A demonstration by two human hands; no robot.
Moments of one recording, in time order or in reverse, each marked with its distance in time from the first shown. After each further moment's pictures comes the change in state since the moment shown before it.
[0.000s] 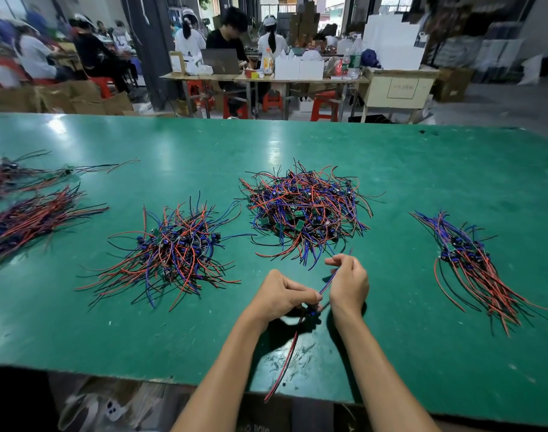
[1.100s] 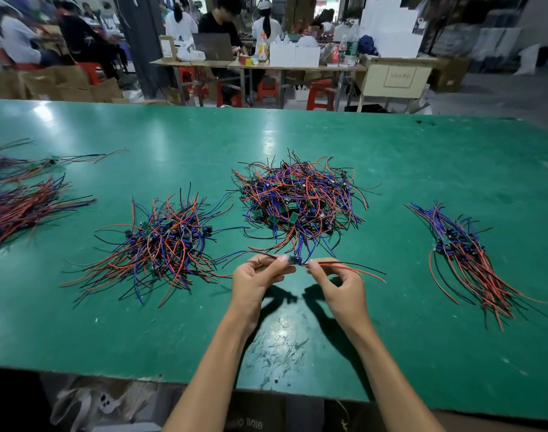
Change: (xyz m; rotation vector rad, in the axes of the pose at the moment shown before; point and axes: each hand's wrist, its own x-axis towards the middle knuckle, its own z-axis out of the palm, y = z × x) left_hand -0.001 -0.007 -0.002 -0.545 0.351 0.140; right_hand -0.008 0.017 -0.033 0.053 -0.429 -0.294
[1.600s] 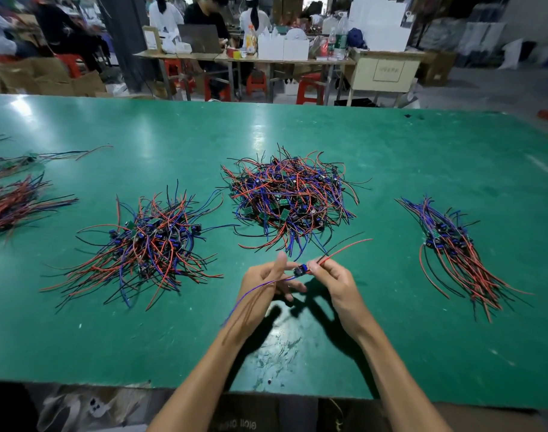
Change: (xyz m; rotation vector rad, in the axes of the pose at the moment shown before) left_hand -0.009 -0.005 0.012 0.288 -0.218 -0.036; right_hand 0.004 0.007 -0.013 0.282 -0.275 0.101
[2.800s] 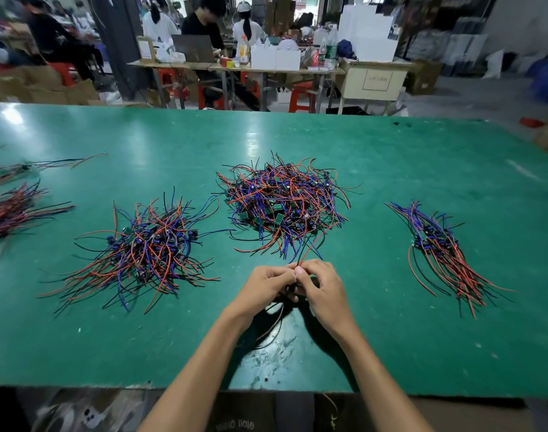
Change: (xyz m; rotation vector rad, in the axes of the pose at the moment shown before) left_hand 0.007 0.018 0.001 0.115 -0.156 -0.130; right_hand -0.001 0.001 0.015 -0.600 0.168 -0.199
